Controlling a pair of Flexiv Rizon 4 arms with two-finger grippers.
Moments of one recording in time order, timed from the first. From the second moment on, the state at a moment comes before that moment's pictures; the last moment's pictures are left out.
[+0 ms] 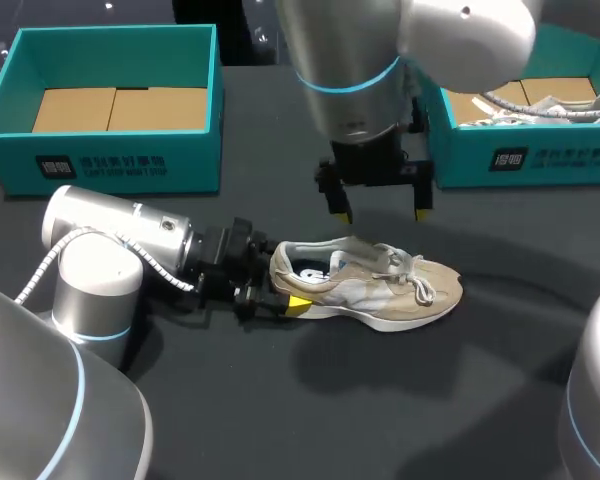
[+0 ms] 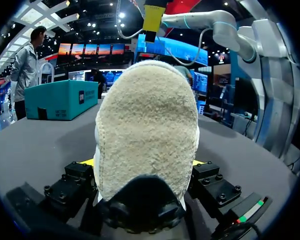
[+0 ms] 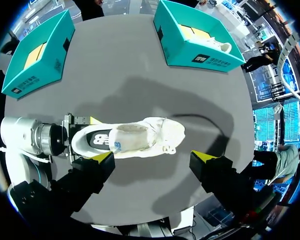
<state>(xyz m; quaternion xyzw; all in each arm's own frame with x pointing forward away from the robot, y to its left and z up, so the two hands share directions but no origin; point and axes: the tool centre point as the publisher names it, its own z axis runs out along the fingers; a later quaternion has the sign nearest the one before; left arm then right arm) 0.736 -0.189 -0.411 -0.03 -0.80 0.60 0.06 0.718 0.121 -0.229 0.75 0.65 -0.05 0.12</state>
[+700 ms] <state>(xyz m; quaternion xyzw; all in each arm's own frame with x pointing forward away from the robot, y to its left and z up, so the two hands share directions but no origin) 0.736 -0.189 -0.411 -0.03 -0.80 0.60 0.06 0.723 0.140 -0.286 0.75 0.64 -0.09 0.12</state>
